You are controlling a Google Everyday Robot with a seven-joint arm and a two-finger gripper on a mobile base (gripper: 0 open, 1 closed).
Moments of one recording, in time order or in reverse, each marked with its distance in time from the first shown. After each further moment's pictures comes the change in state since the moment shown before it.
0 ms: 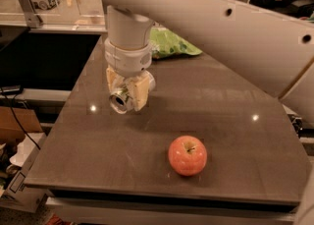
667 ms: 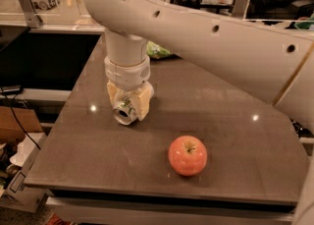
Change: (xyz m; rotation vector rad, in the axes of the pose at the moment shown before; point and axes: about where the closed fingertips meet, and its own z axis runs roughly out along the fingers) arm 0.000 0.008 0.032 -0.058 0.031 -0.090
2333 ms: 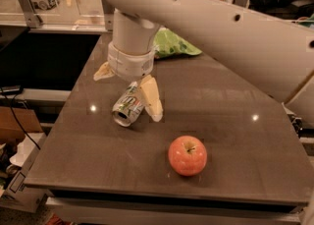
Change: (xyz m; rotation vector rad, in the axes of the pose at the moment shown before) arm -0.004 -0.008 -0.024 0.100 -0.099 0.141
